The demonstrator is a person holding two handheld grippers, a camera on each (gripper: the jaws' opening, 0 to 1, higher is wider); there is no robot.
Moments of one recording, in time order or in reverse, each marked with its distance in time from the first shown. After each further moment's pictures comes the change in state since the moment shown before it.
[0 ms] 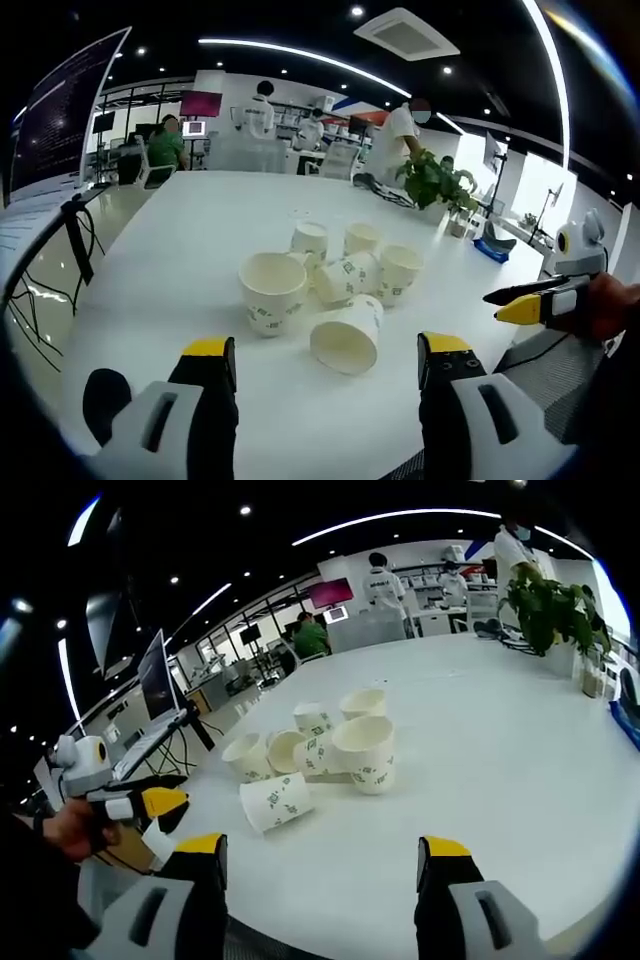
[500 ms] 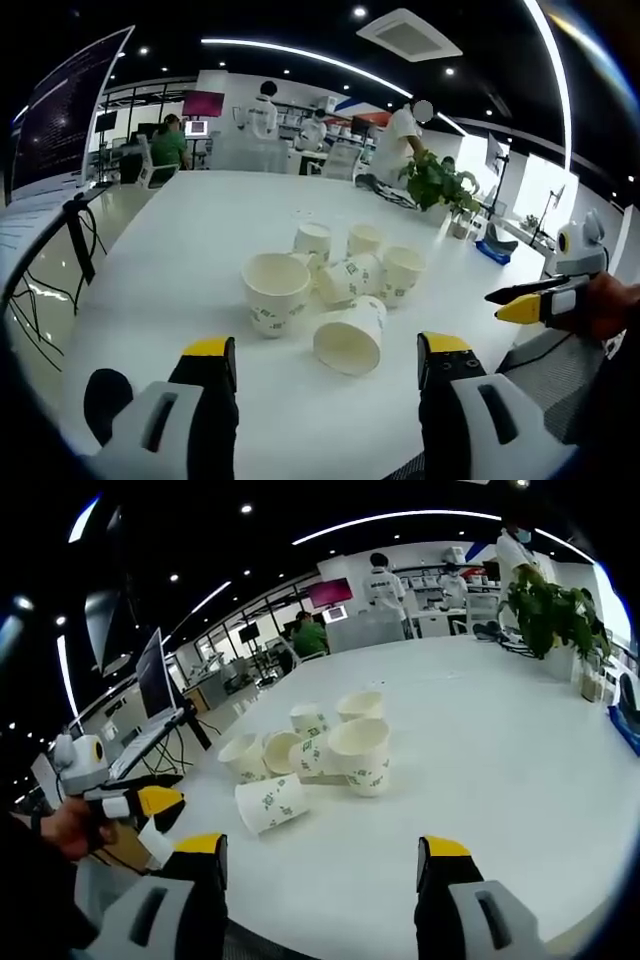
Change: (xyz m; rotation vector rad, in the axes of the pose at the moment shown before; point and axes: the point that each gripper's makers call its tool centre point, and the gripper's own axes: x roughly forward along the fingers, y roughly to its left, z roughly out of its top) left arm 0.001 0.002 0.001 -0.005 -0.003 0.008; right arm 0.000 -0.006 0.001 -0.010 0.006 -0.011
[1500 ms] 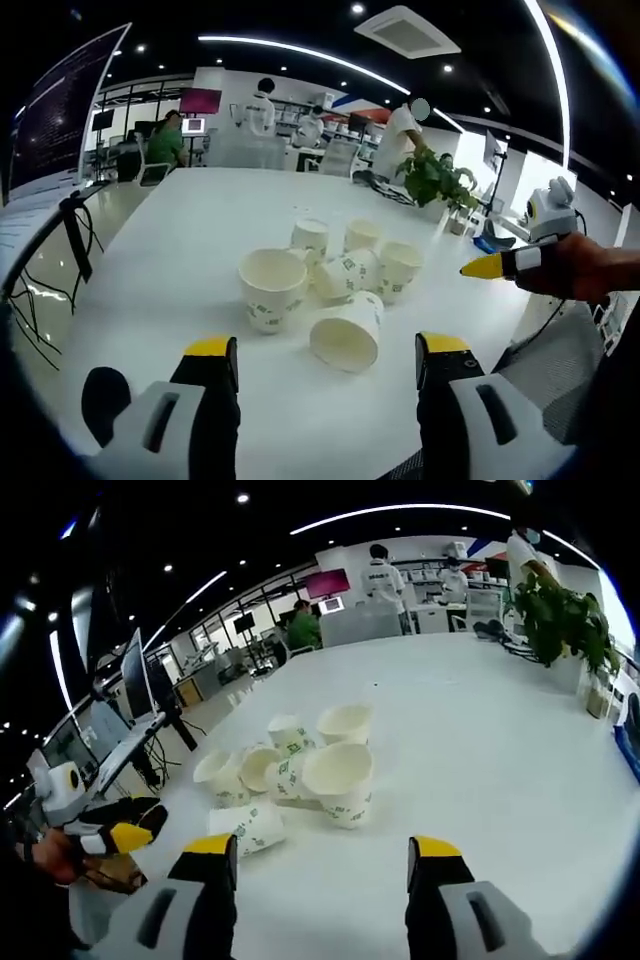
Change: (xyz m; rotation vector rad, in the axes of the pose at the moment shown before) left arm 0.000 -0.004 -0.002 0.004 0.016 -0.012; right arm 0.041 -0.036 0.044 -0.002 0.051 -0.036
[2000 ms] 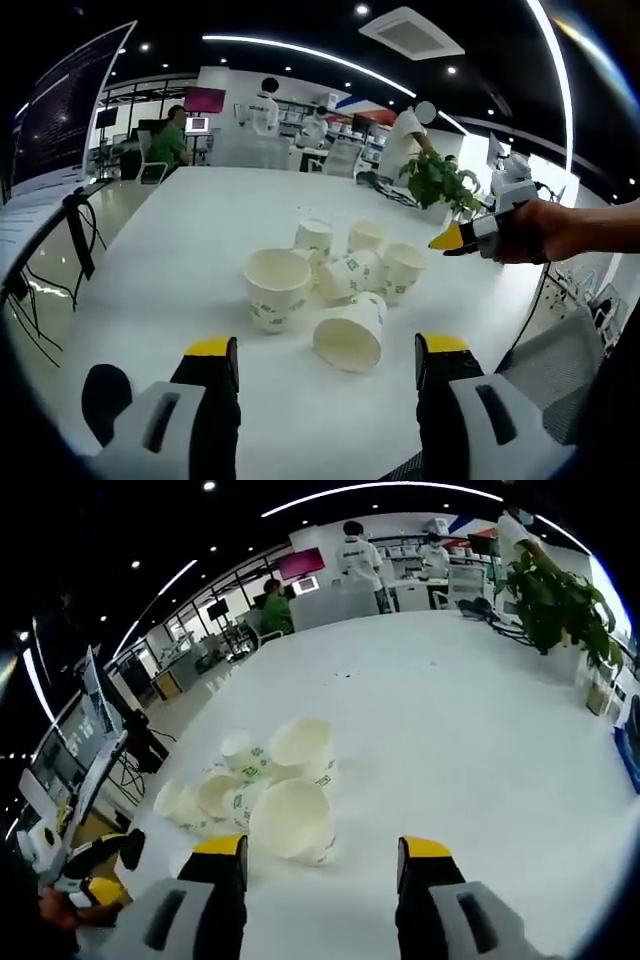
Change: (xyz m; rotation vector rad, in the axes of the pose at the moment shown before) left arm 0.000 0.004 -0.002 -0.013 -0.003 0.013; right arm 0.045 -0.037 0.034 0.079 0.139 -0.071
